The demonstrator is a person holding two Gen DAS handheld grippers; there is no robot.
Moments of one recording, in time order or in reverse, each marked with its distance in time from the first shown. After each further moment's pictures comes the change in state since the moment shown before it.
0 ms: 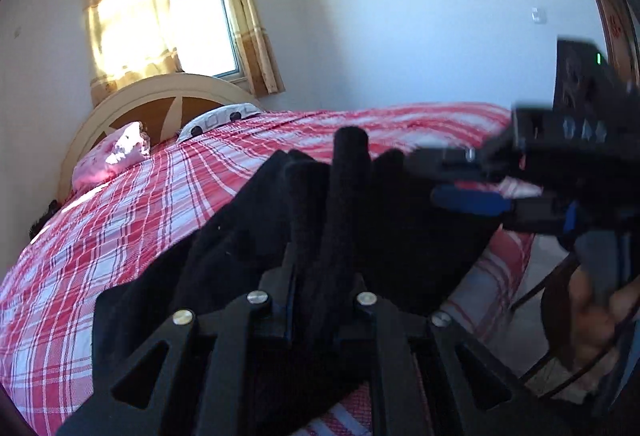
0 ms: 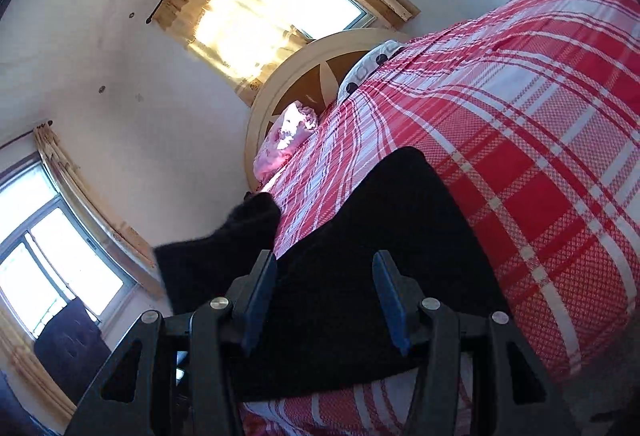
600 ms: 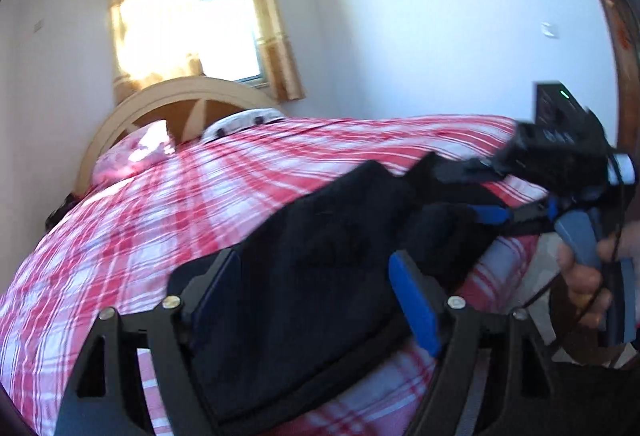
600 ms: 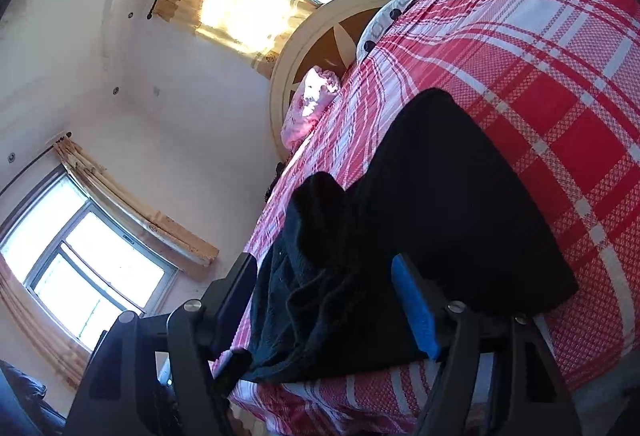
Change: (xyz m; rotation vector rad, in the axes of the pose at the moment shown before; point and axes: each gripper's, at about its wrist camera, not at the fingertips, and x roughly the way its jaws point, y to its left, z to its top) left arm -0.070 0.068 -0.011 -0.100 -0.041 0.063; right arm 0.030 -0.002 -0.006 0.092 0.155 0.120
